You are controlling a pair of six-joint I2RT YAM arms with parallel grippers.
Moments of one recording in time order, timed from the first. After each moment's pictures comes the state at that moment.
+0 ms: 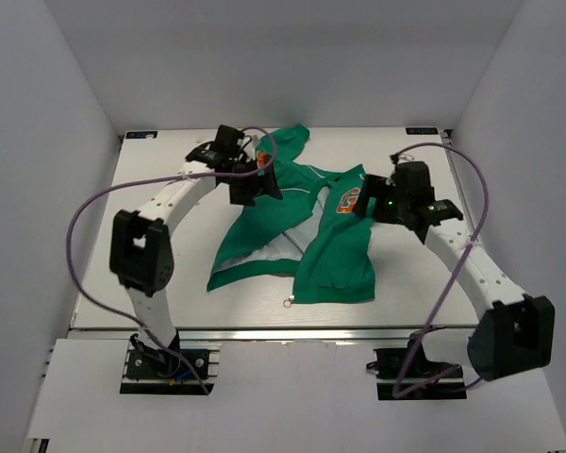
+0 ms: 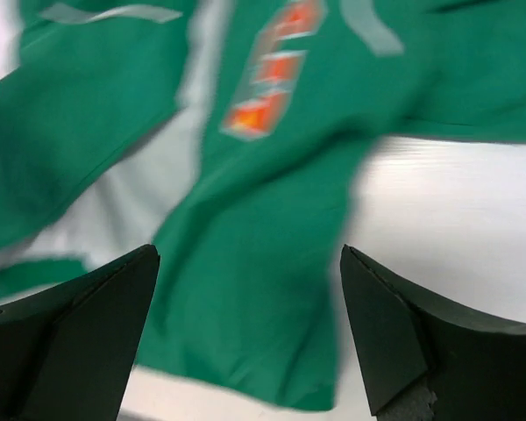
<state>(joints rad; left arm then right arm) -0.36 1.80 1.55 -0.73 0.35 -0.47 0.36 1.23 1.02 -0.49 -0.06 0.37</state>
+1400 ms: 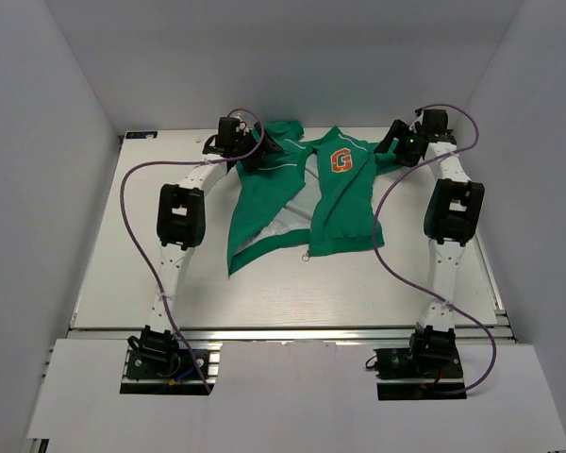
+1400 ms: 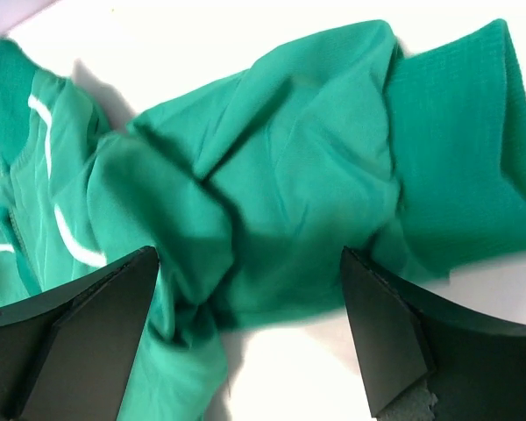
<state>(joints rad) -0.24 2.63 2.25 -0.19 0.43 -0.76 -0.09 2.57 2.27 -0.48 -0.43 0.35</state>
